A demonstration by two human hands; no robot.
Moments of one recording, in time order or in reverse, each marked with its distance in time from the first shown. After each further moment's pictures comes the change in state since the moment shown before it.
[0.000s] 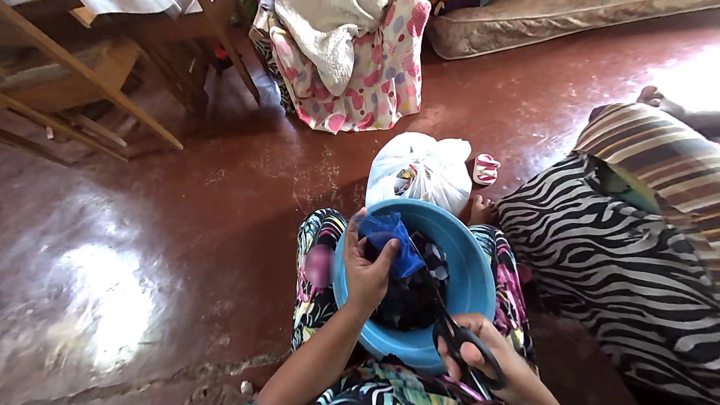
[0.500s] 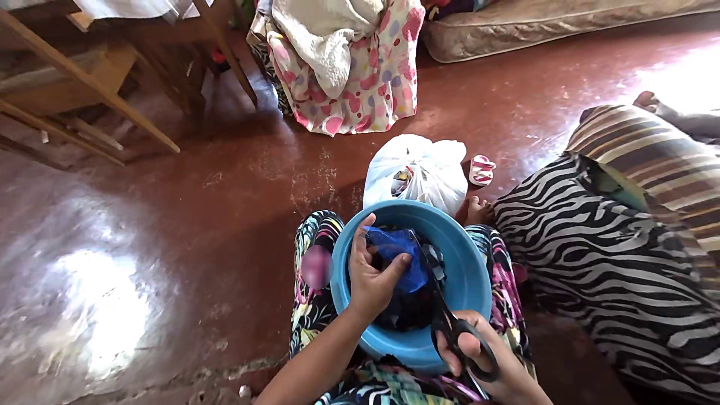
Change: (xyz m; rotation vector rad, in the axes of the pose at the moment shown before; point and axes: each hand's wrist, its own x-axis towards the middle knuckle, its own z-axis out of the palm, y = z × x) left_hand -0.008 0.001 -0.001 0.100 -0.135 -0.013; right_hand 0.002 0.004 0.005 0.052 0.060 -0.047
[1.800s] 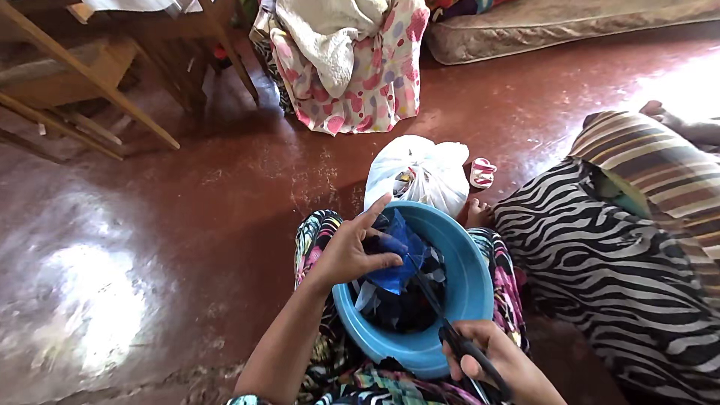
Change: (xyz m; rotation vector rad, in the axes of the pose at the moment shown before) left_hand 0.060 0.042 -0.050 0.295 -0.613 -0.035; right_hand -0.013 -0.018 -0.012 -0.447 0.050 0.161
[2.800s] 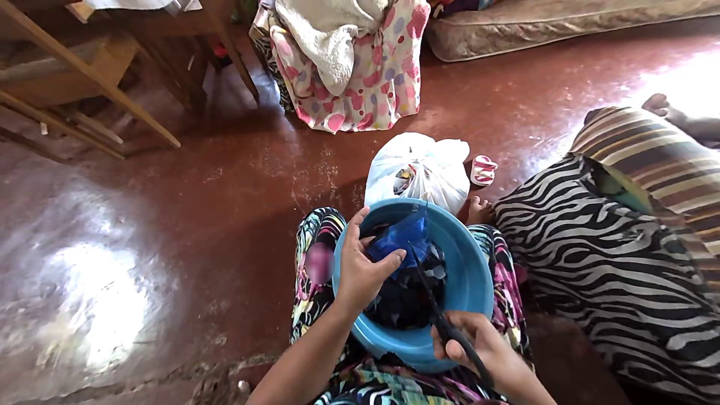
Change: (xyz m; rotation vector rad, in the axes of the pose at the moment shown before) left_hand -0.015 0.000 0.060 -0.215 0.589 -0.280; right_hand 0.007 0.002 0.016 -0.091 0.148 0.066
